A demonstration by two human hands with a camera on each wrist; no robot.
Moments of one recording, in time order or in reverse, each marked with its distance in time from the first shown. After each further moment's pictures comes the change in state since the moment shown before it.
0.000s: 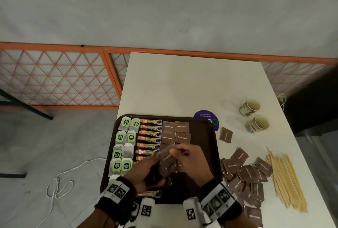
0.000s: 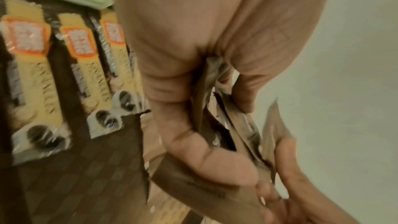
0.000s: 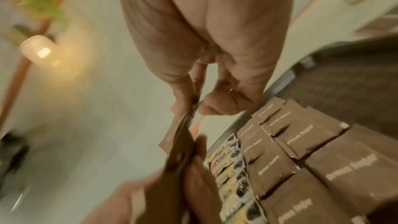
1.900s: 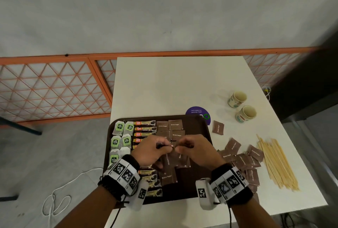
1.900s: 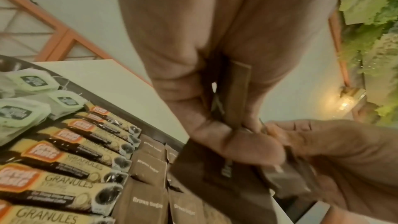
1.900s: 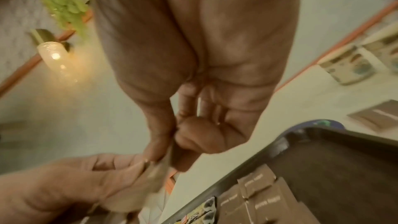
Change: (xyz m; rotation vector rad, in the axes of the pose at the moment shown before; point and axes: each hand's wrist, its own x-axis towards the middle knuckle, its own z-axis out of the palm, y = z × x) left_hand -0.003 0.054 0.034 1.094 -0.067 0.398; right_hand -0.006 -0.016 -0.045 -0.195 -0.127 0.003
